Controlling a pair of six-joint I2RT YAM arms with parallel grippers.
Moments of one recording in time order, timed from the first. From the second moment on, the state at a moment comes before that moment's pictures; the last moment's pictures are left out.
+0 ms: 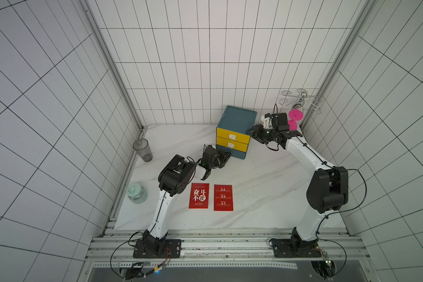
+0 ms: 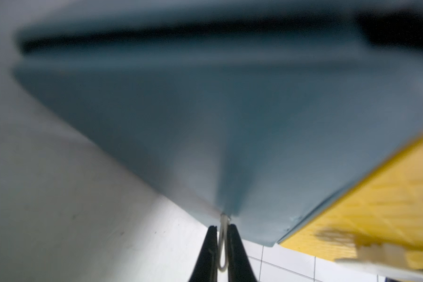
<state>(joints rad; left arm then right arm) -0.53 2.29 1.19 0.82 0.33 -1.47 0.18 1.80 1.55 -0.41 -0.49 0.63</state>
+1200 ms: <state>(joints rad) -0.60 1.95 0.54 1.08 0.30 -1.54 0.18 1.79 1.52 -0.39 -0.50 0.62</state>
